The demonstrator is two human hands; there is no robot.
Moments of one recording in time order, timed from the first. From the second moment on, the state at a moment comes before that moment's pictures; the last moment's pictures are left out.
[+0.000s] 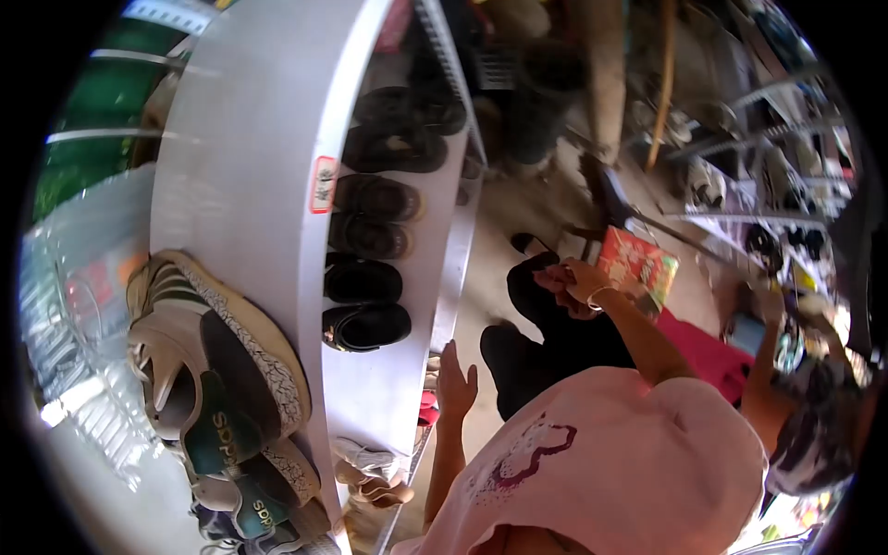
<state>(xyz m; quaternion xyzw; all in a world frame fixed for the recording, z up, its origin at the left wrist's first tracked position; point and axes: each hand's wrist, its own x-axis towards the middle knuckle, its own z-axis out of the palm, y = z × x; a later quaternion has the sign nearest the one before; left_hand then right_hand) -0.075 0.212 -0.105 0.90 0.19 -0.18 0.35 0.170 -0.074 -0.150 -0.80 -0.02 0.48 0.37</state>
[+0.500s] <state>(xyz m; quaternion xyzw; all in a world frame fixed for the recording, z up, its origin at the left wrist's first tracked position) -0.106 0.105 -0.248 0.78 0.04 -0.38 0.49 -0.158 -0.324 -0.271 -0.73 0.42 0.30 0.45</state>
